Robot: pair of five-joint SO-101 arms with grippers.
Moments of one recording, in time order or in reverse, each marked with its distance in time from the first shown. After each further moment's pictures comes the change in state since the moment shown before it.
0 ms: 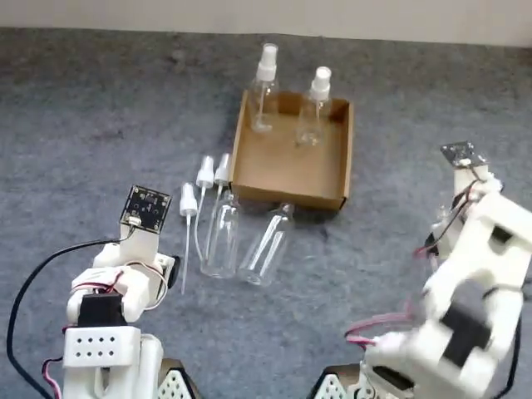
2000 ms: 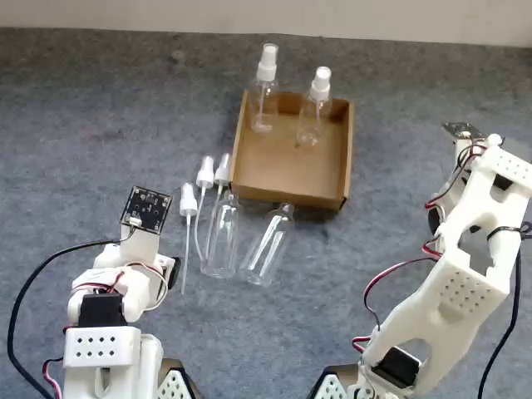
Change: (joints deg) left arm 0.0 0.0 0.4 0.0 0.0; right arm -3.8 28.4 -37.3 17.8 -6.6
